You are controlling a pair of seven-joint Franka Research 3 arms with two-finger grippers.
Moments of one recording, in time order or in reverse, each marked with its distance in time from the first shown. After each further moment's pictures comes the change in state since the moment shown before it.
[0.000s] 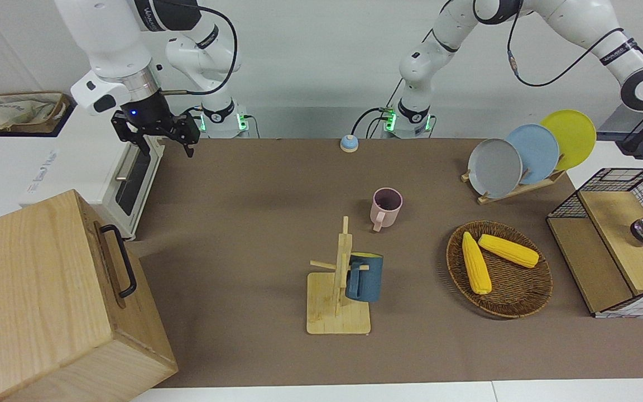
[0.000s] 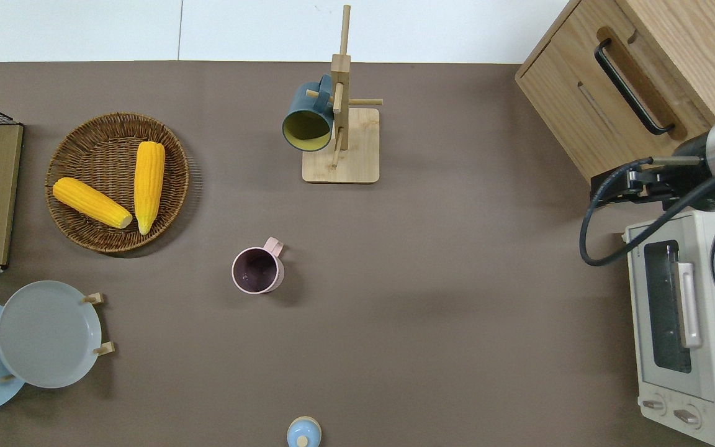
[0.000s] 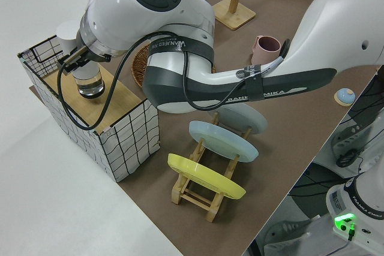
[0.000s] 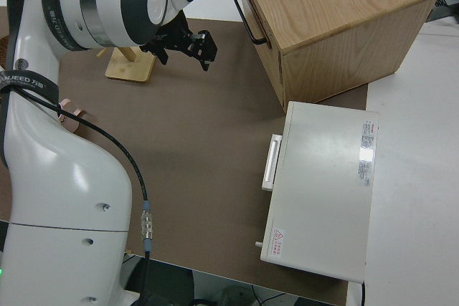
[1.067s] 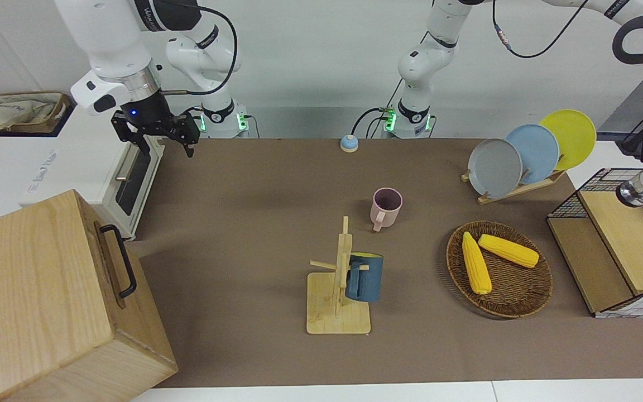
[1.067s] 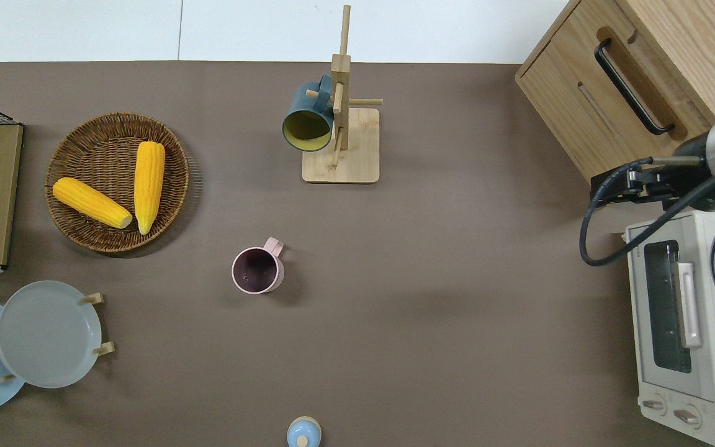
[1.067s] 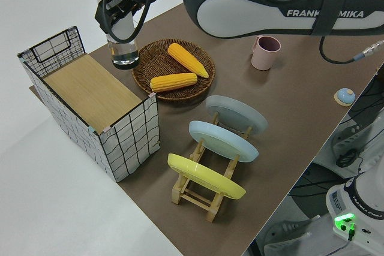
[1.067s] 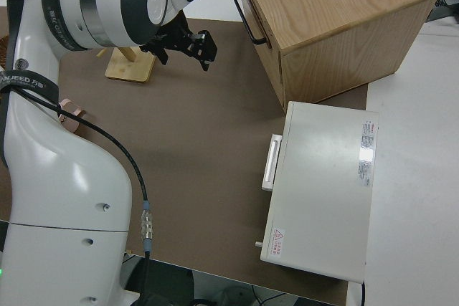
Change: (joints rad) left arm -0.064 -0.194 0.001 -0.017 0.225 -0.213 -0.269; right arm 0.000 0.000 0.000 0.000 0.000 0.000 0.000
